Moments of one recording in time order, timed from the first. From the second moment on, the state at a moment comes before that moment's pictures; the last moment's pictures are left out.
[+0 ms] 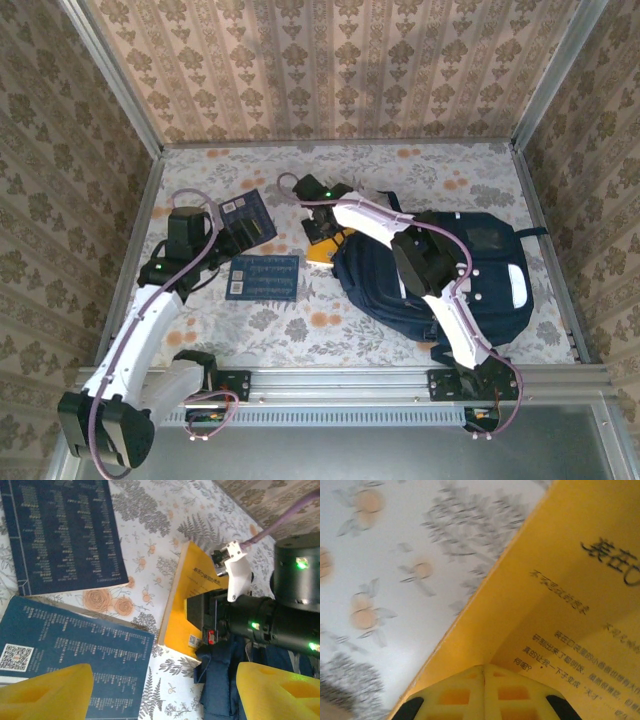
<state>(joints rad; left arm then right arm) -0.23 0.94 0.80 -0.55 0.28 -0.70 0.70 2.33 1.93 -0.83 0.07 0.27</state>
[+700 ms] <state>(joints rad) -0.21 1.10 0.73 -0.54 0.28 -0.75 0.77 2.18 1.67 -0.56 -0.24 0.48</state>
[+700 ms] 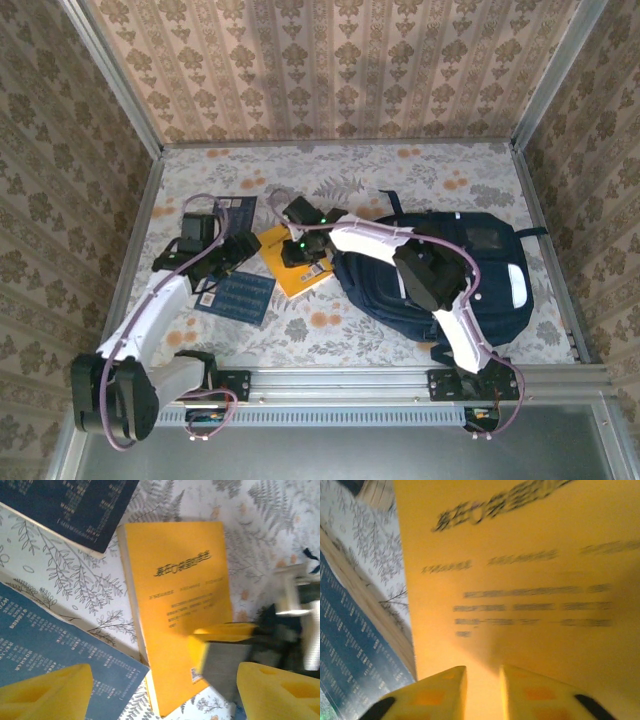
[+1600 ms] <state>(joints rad) -0.34 1.58 0.76 -0.24 0.16 -0.77 0.61 2.31 1.82 -0.67 -0.34 0.37</state>
